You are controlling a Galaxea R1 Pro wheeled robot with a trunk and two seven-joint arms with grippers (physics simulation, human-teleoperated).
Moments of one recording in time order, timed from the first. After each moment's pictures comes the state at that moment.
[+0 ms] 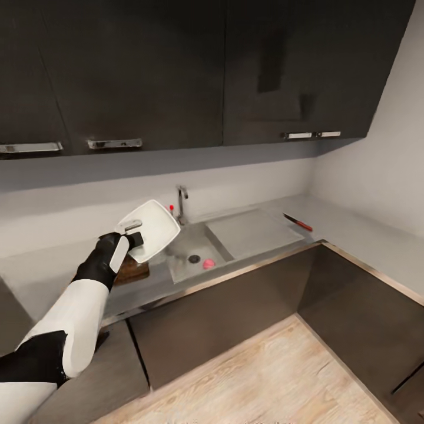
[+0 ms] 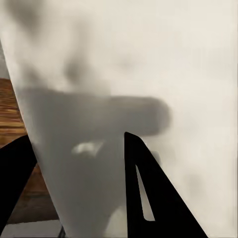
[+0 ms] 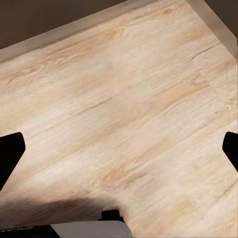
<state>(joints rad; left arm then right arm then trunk) -1.07 0.00 0.20 -0.69 0.16 0.57 0.25 -0.03 -0.02 0.13 -0.31 -0.14 -0.54 -0.12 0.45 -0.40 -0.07</state>
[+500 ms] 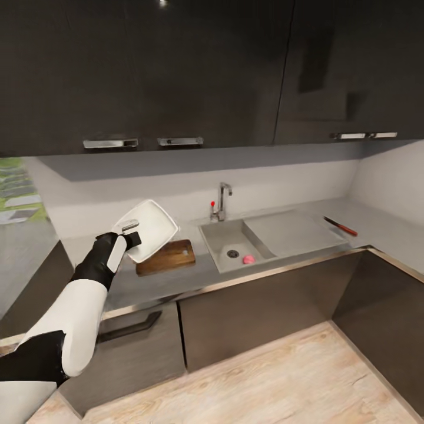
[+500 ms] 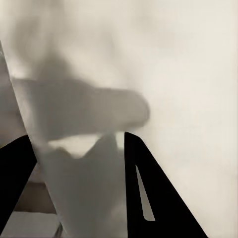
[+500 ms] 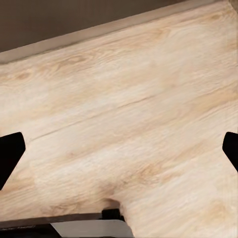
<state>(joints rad) -1.07 0.01 0.22 -0.70 0.16 0.57 0.25 -0.03 -0.02 0.13 -0.30 -0.14 -0.54 -0.12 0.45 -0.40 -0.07</state>
